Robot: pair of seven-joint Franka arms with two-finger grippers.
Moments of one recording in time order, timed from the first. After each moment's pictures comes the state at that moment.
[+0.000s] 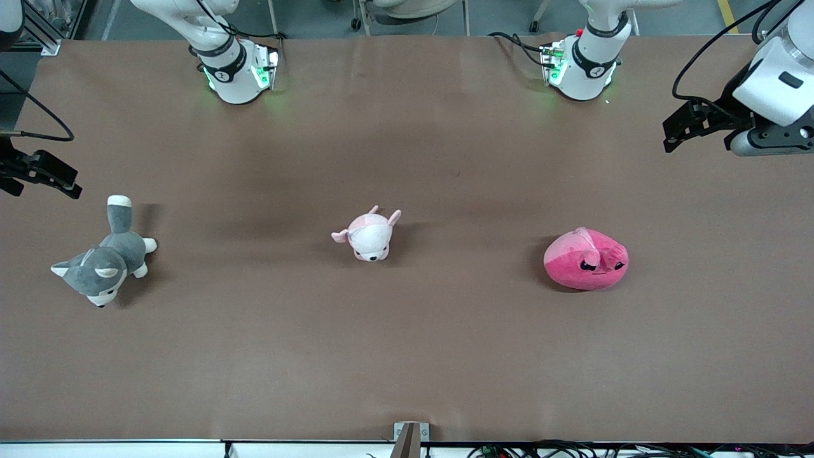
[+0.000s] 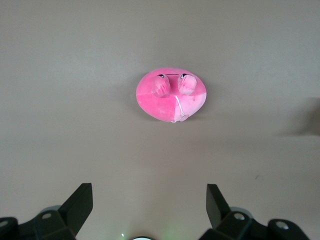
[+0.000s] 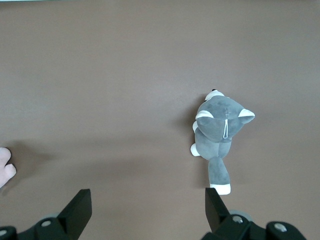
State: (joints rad) left arm -0.04 -0.05 -0.13 -1.55 0.02 1.49 -0.17; right arm -0.05 0.00 -0.02 -1.61 -0.04 1.69 -0.01
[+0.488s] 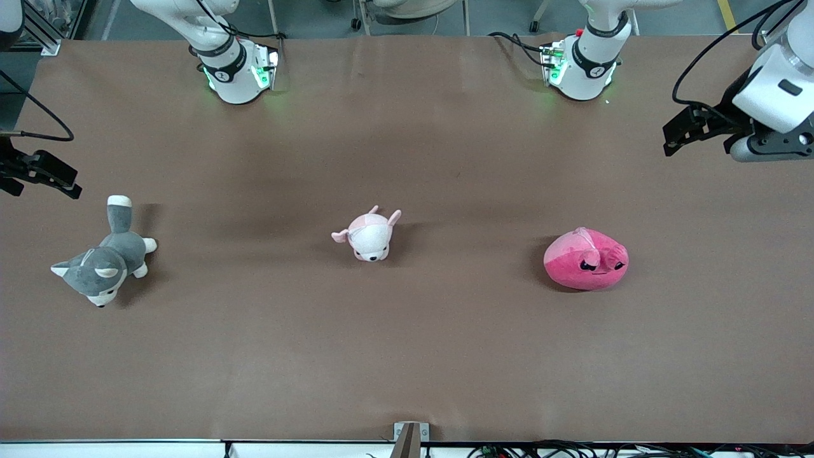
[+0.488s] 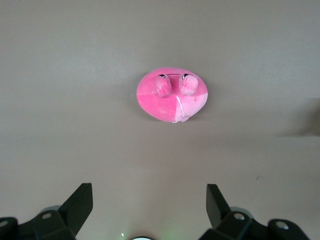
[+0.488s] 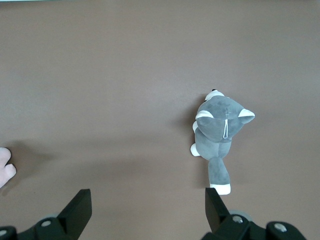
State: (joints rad) left arm -0.03 -0.02 -0.13 -1.55 0.02 1.50 -0.17; right arm -0.05 0.00 -0.02 -1.60 -0.04 1.69 -0.01
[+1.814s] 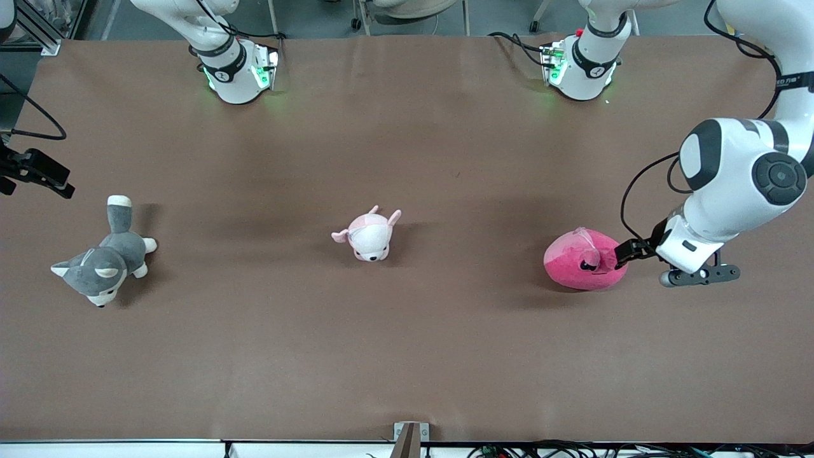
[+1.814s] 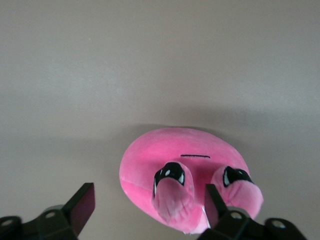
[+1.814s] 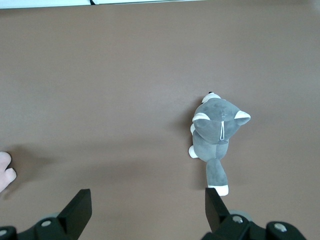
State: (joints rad) left arm 0.04 0.28 -0.12 -1.87 0.01 2.20 -0.18; right arm -0.05 0.00 -0.02 -1.59 -0.04 1.69 -0.01
